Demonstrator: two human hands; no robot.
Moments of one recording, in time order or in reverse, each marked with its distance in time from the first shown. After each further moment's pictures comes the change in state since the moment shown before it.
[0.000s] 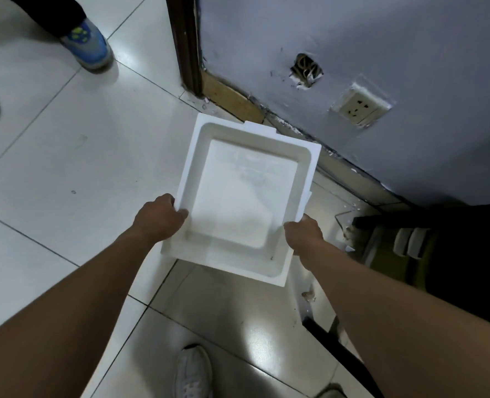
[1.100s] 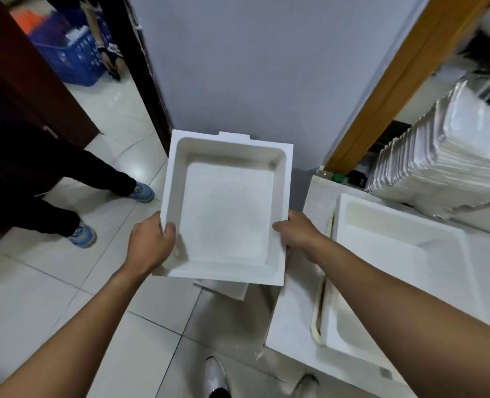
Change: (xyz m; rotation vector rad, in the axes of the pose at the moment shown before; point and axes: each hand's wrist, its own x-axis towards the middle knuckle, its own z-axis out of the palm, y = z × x) left_hand -0.433 0.190 -0.301 -0.088 0.497 0.347; right_hand -0.422 -0.074 -0.354 0.137 -0.114 -0.473
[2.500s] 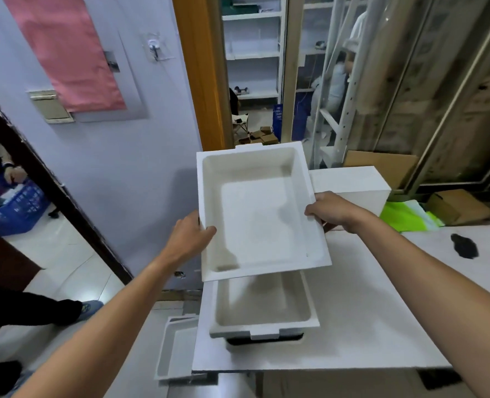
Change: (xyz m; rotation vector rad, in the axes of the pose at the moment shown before) left_hand -0.176 0.331 -0.044 -0.105 -0.234 0.609; right_hand -0.279 0.075 -0.316 0.114 0.357 -0.121
